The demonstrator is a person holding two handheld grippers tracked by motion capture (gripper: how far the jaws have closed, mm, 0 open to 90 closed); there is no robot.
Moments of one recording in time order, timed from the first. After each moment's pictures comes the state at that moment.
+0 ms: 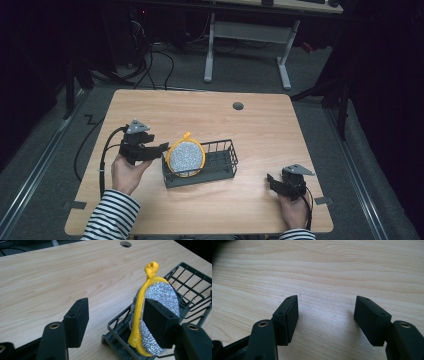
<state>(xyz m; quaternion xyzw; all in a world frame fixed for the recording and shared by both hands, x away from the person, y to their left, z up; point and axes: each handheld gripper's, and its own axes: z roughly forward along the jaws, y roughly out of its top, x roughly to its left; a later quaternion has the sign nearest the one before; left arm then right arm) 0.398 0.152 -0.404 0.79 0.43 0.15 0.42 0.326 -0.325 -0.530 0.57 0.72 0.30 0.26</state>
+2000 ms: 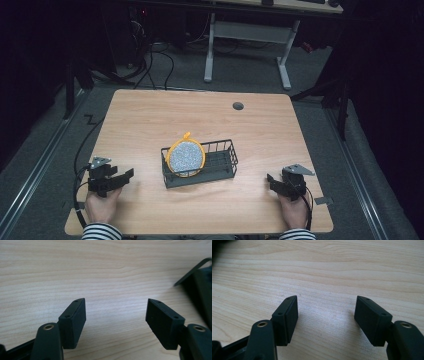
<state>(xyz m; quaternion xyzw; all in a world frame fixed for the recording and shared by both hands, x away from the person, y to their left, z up) 0.356 0.243 -0.518 0.70 0.58 0.17 0.37 0.326 -0.325 -0.530 0.57 0.72 0.30 0.26</state>
